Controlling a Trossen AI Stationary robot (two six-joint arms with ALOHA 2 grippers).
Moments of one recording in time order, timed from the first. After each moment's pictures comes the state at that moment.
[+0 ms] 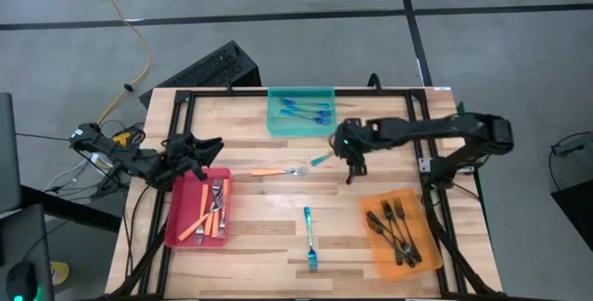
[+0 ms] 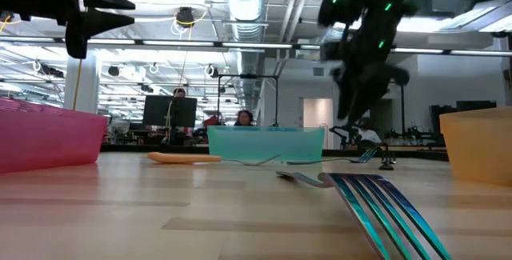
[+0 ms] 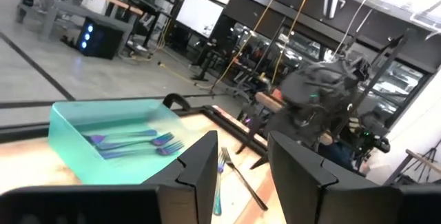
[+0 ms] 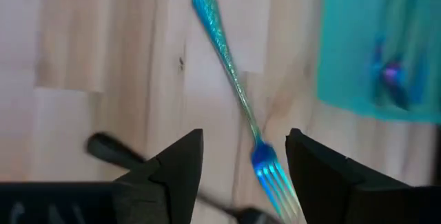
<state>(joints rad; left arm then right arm) -0.42 0.26 0.17 0.20 -0.94 -0.43 -0.20 1.49 0.98 -0.65 0.13 -0.36</state>
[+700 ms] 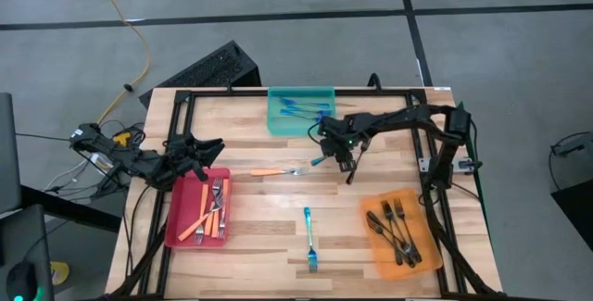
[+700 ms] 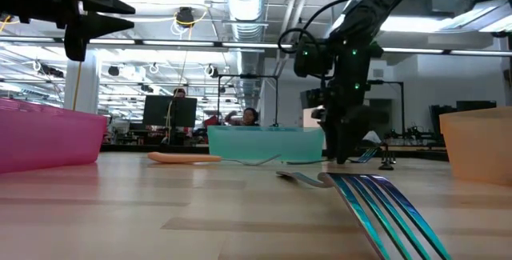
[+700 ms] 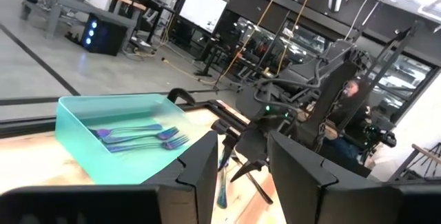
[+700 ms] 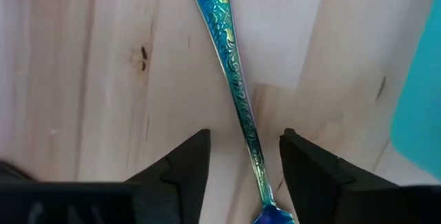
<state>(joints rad) -0.42 0.26 0.17 0.16 -0.95 -0.45 -0.33 1.82 1.05 -0.56 0.01 -0.53</state>
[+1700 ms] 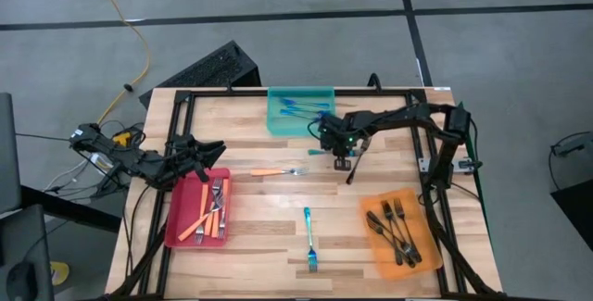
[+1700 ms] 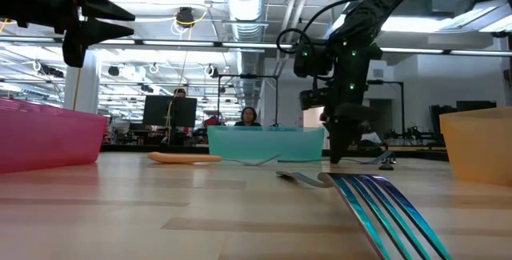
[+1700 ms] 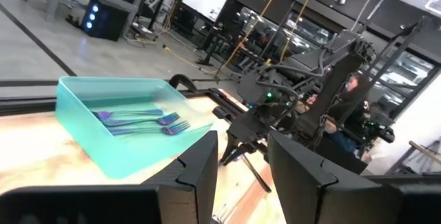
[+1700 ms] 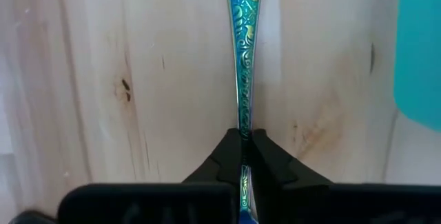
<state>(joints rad) -0.42 0.26 0.17 0.09 -0.94 -0.55 -0.34 1.84 1.05 -0.54 0.00 -0.28</state>
